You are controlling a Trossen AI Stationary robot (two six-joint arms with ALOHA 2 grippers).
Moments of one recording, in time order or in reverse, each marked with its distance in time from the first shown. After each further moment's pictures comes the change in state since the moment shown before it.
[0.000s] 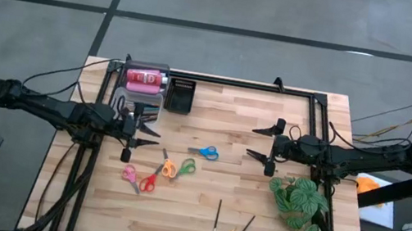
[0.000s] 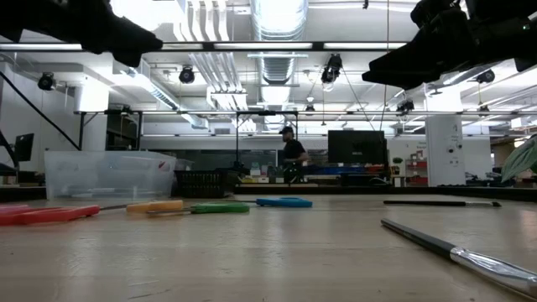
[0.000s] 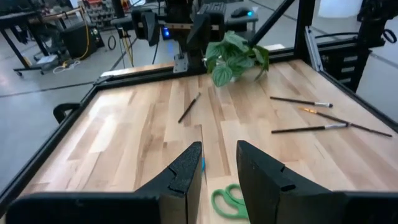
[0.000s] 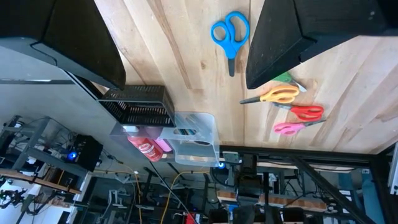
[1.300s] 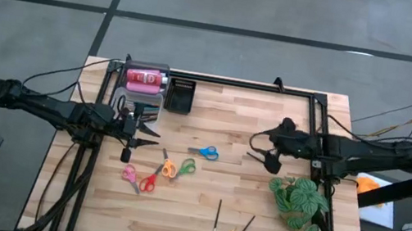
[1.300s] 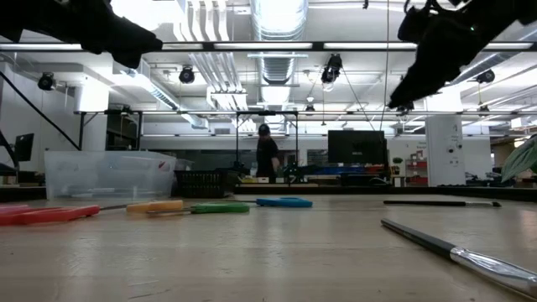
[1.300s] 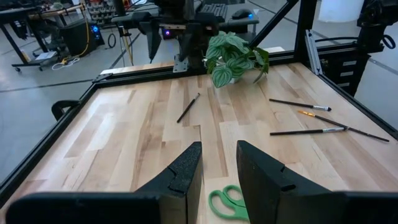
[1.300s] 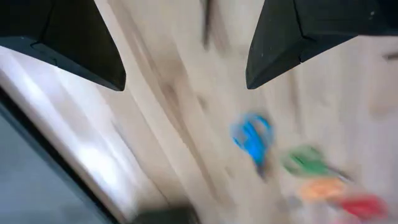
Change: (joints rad) left arm 0.000 0.000 0.000 0.002 0.000 -0.026; right arm -0.003 0.047 0.343 -0.887 0.104 0.317
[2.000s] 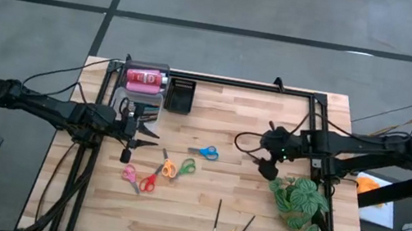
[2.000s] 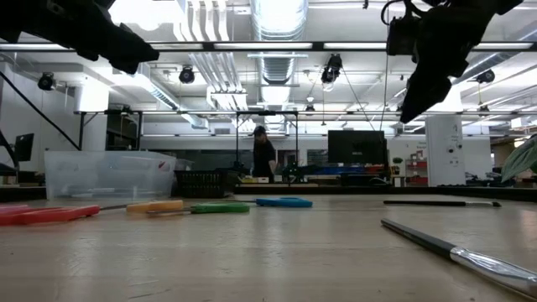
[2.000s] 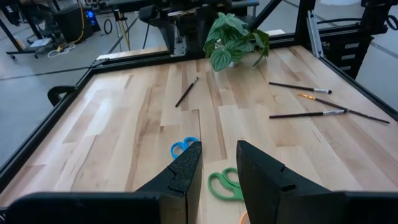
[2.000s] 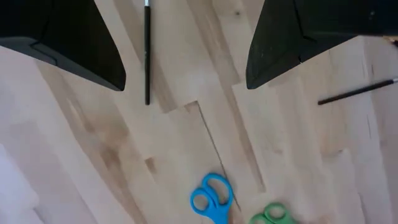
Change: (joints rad) left arm 0.000 0.000 0.000 -0.062 0.000 0.000; right arm 0.003 0.189 0.145 -0.187 -0.235 0.195
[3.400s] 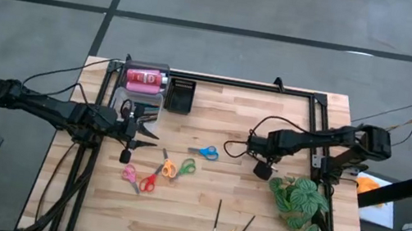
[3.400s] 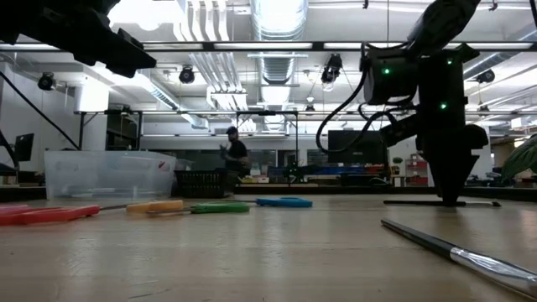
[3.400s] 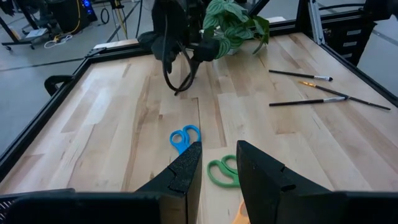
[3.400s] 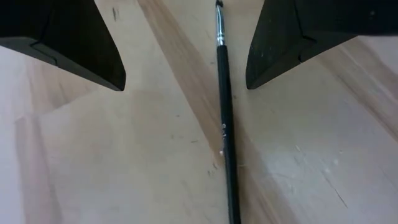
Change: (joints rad) left arm 0.000 0.000 0.000 -0.046 0.000 0.000; right arm -0.107 0.470 -0.007 -0.141 0.032 -0.047
